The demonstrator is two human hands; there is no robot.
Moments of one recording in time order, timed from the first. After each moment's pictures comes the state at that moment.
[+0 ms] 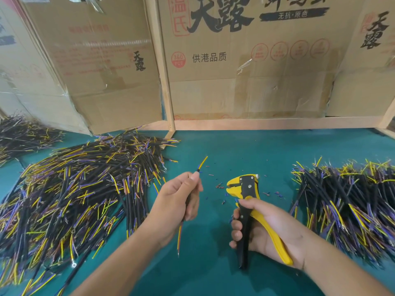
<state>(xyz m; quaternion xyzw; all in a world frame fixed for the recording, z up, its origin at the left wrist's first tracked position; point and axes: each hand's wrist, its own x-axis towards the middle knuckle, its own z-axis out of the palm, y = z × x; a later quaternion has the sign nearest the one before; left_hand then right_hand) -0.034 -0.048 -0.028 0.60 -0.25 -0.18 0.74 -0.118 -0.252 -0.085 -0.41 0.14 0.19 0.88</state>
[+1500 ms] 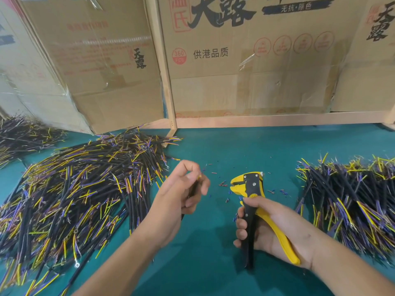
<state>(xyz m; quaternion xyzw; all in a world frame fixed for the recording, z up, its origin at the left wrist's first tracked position) -0.043 -0.038 -0.011 0.58 -0.33 -0.18 0.73 -0.115 -0.255 -0.093 -0.40 0.14 0.20 0.88</state>
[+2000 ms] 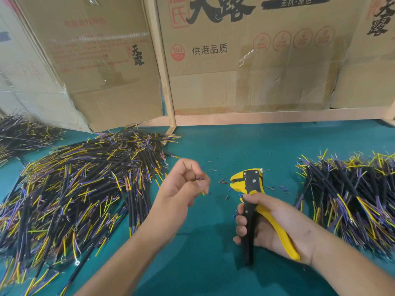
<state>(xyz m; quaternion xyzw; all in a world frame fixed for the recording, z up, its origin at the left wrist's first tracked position) -0.041 -0.040 -0.020 0.60 -0.37 -0.11 0.70 -0.117 -0.255 -0.090 -0.40 0.14 0.20 0.88</state>
